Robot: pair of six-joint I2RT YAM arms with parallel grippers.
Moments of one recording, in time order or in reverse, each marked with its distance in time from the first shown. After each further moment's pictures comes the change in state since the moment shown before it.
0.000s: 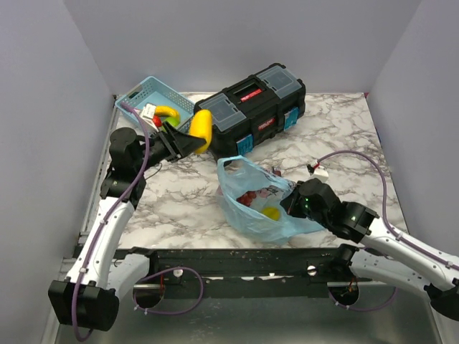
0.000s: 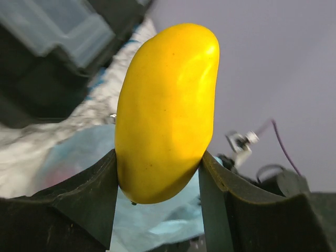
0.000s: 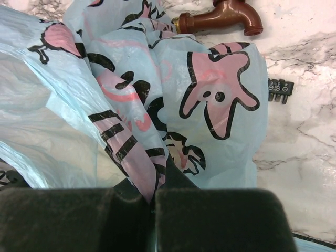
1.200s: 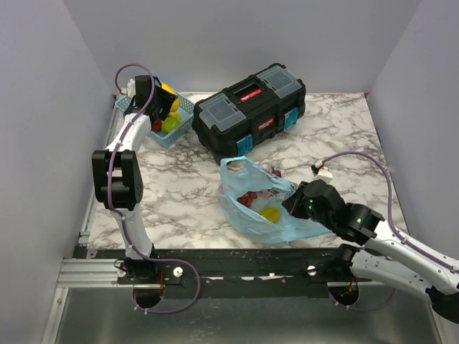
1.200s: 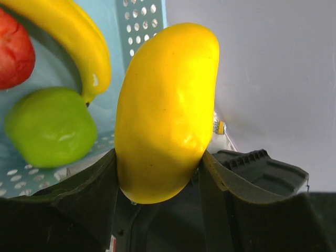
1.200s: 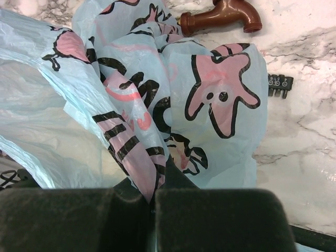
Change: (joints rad) left arm 0.191 0.977 0.682 -0.206 -0.710 -0.216; right arm 0.000 -0.058 0.006 -0.037 -0.002 0.022
